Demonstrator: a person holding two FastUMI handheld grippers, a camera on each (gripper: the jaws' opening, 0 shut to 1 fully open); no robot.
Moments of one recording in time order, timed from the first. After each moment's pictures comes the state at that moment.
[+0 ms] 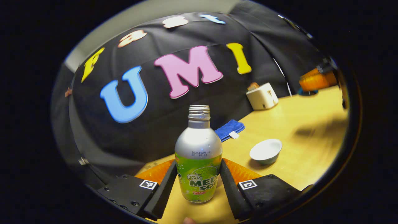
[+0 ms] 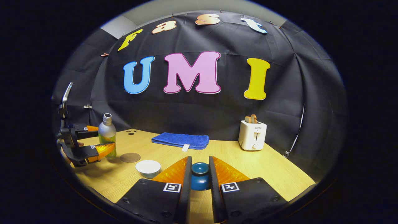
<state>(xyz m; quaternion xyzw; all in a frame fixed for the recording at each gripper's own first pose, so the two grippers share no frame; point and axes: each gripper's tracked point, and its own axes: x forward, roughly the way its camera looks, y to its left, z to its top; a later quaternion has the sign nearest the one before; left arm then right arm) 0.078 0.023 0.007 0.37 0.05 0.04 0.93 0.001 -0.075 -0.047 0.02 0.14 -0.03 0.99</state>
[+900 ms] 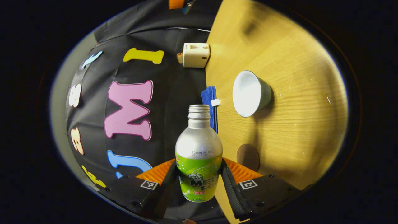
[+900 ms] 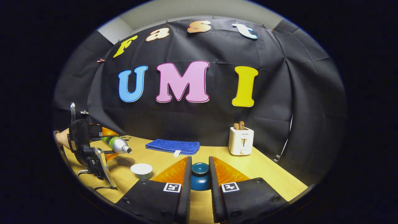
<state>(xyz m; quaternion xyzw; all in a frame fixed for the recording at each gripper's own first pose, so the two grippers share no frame) 0.120 0.014 -0.026 0.75 0.12 -0.01 0.65 -0.025 -0.110 -0.015 0.02 0.10 -0.06 0.99</state>
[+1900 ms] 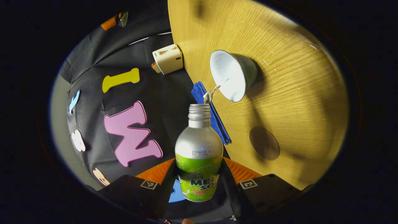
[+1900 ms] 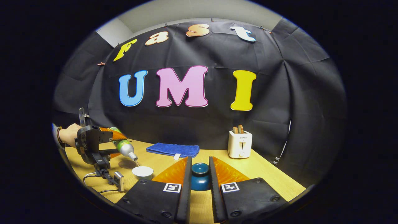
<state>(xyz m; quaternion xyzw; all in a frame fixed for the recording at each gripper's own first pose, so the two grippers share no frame) 0.138 0.012 -0.016 0.86 0.10 -0.01 0.51 -0.031 -0.116 -0.003 0.02 0.09 -0.06 0.99</state>
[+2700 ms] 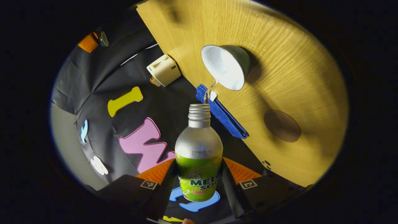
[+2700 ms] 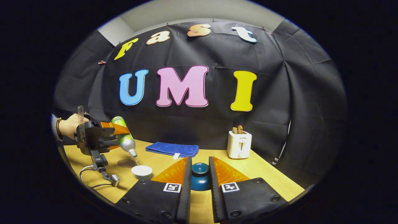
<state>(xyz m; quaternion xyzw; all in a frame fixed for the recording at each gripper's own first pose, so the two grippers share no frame) 0.146 0.005 0.010 0.92 0.04 -0.01 0.38 -0.032 -0.117 -0.001 0.01 0.09 -0.06 0.99</state>
